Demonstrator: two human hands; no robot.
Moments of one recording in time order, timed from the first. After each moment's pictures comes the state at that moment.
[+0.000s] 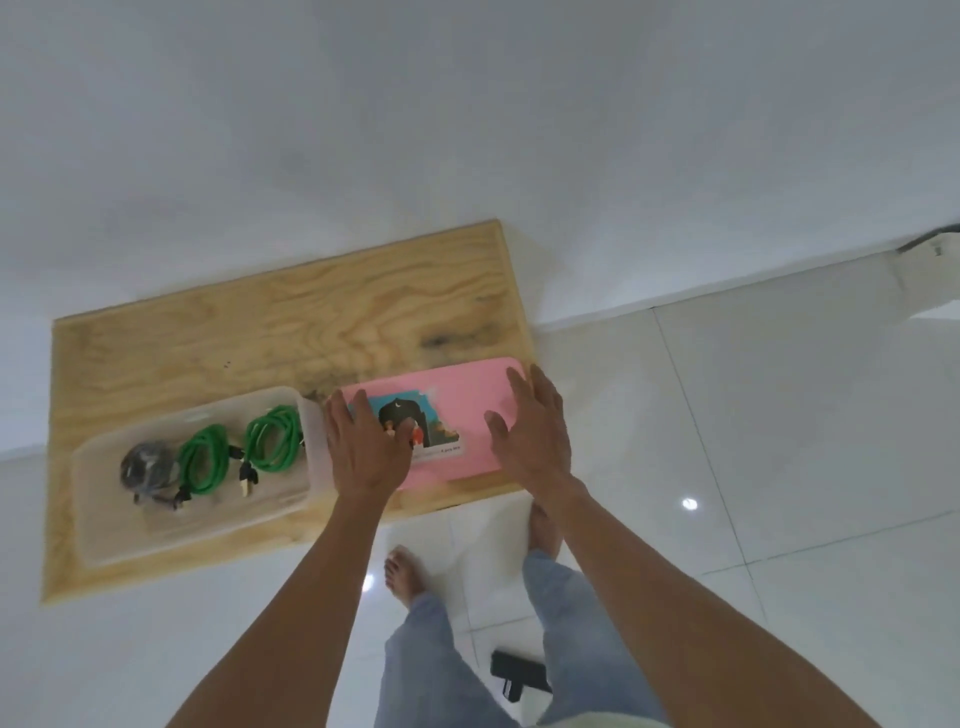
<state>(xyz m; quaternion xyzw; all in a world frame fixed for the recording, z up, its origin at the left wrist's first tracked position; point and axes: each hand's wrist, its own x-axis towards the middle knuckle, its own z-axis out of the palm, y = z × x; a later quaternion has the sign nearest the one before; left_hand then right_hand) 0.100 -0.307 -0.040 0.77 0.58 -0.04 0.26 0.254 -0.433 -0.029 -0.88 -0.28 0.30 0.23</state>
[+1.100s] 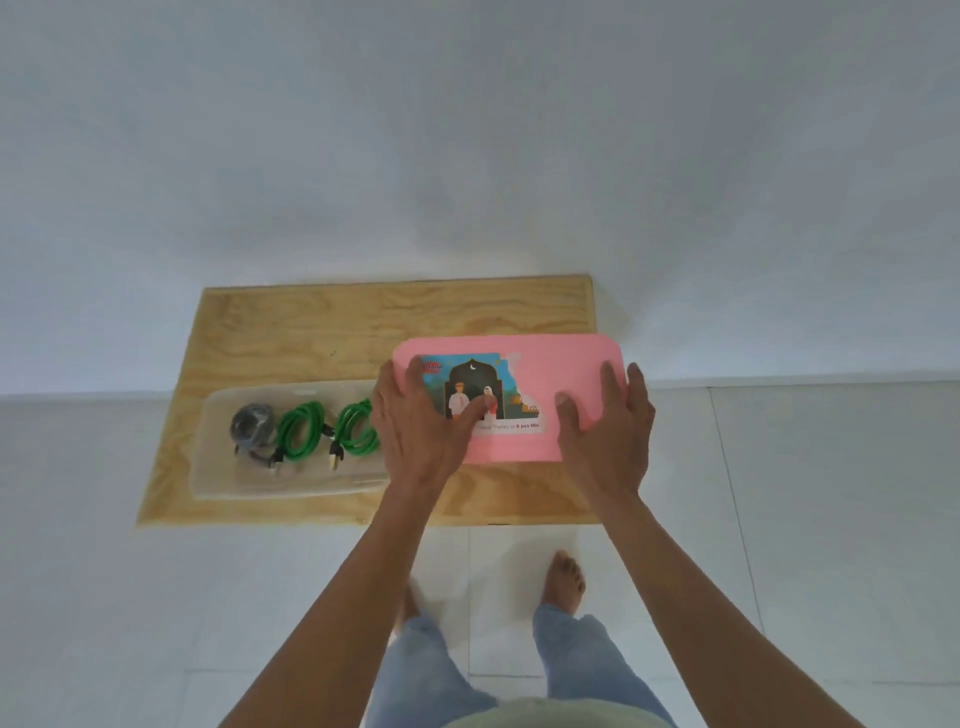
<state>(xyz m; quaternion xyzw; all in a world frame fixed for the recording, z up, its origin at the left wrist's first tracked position) 0.100 -0.303 0.061 0.73 0.61 0.16 0.25 0.250 -0.411 0.050 -0.90 -0.25 0.18 0.30</state>
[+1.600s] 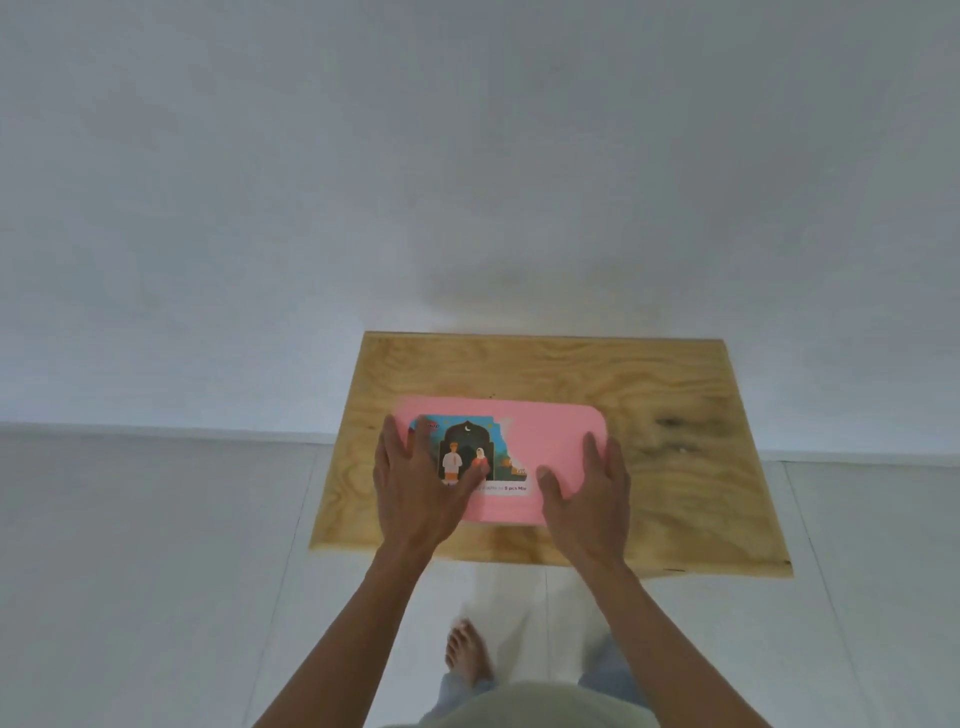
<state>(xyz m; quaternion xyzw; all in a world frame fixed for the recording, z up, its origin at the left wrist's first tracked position) -0.150 -0.211 0.071 0.74 0.61 0.13 0.24 0.005 -0.313 0.061 -0.89 -0.28 0.23 0.29</state>
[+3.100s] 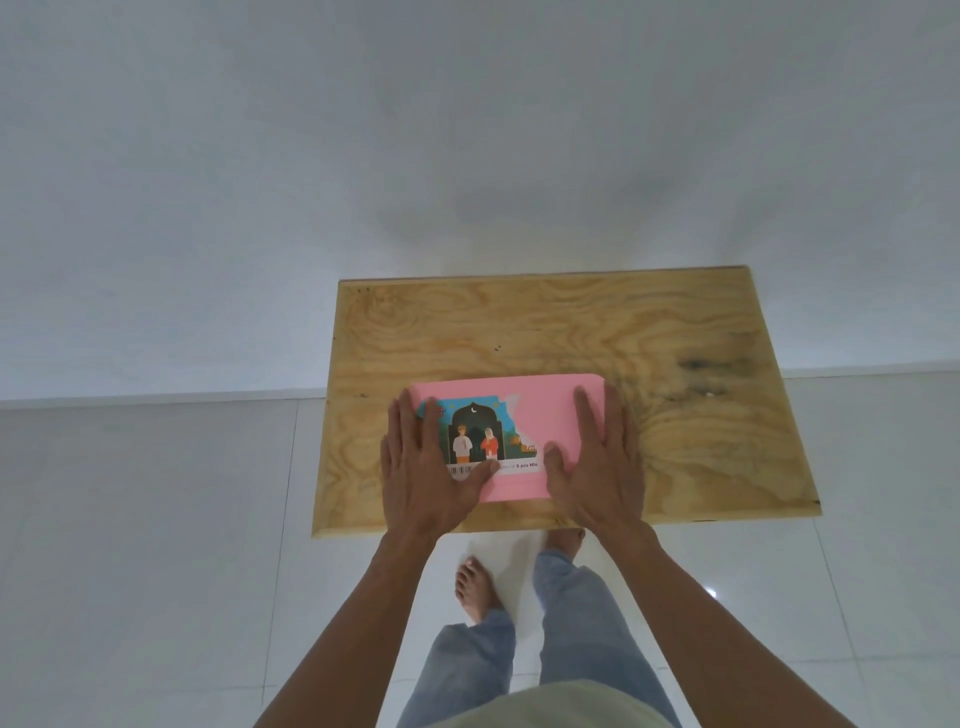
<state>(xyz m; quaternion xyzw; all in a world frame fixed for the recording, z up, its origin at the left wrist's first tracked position) -0.174 -0.181 -0.006 0.80 0.54 0.06 0.25 -0.002 -0.289 -0.001 -0.90 -0.37 0.17 0.16</state>
